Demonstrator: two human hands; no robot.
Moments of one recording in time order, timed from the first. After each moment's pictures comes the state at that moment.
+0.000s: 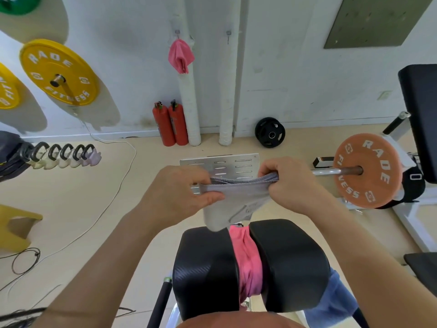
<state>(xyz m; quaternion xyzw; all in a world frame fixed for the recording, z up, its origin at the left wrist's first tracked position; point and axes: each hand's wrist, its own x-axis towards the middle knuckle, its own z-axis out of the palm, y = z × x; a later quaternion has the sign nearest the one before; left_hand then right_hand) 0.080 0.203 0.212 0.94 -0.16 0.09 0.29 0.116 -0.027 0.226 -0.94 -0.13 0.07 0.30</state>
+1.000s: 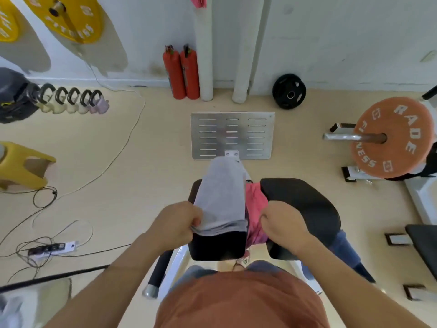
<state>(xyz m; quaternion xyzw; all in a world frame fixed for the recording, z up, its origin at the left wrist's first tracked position) -0.024 0.243 0.034 0.96 -0.07 -0.17 0.20 0.024 -0.020 0.037 -0.96 -0.18 0.20 0.05</state>
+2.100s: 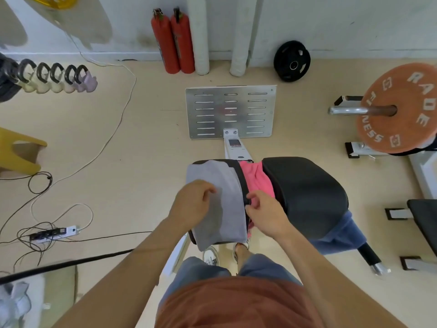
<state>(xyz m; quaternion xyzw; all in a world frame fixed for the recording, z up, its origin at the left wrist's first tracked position) -0.006 0.209 -0.011 0.94 0.05 -0.13 0.31 0.004 0.008 -0.012 -0.90 0.03 0.28 0.33</state>
